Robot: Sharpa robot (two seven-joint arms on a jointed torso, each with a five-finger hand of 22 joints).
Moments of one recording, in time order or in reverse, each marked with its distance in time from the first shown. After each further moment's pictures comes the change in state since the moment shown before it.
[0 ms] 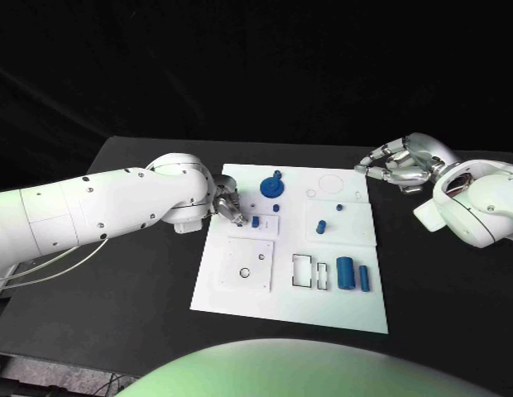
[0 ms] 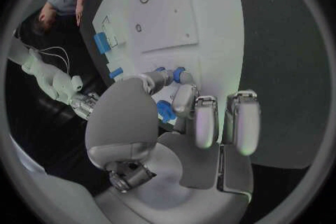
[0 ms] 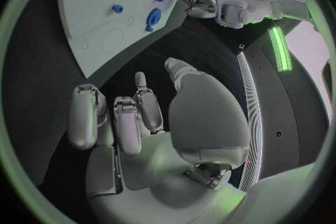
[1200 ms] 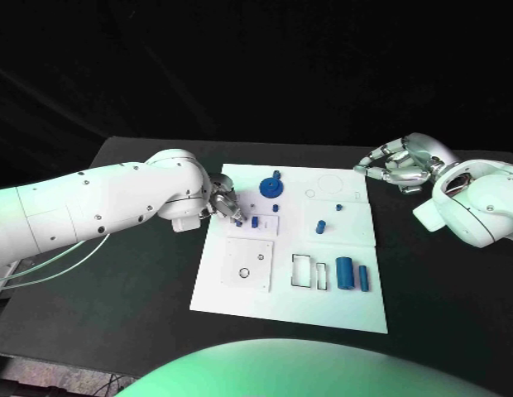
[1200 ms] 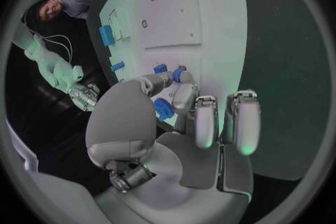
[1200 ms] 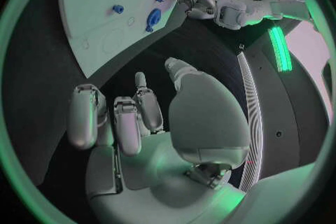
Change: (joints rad) left arm 0.005 0.000 0.006 -0.033 0.103 0.017 0.004; left_hand -0.047 0.019 0.055 -0.041 -0.094 -0.025 0.025 -0.034 -0.024 -0.011 0.011 -0.023 -0.023 0.000 0.000 0.000 0.000 0.000 0.000 0.000 -0.004 0.000; right arm 0.000 -0.002 0.000 0.001 0.000 0.002 -0.001; right_hand 0.000 0.000 -0.003 0.003 0.000 -0.003 0.003 0.000 0.001 0.000 0.000 0.000 0.000 0.000 0.000 0.000 0.000 0.000 0.000 0.000 -0.004 0.000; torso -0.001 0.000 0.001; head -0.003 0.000
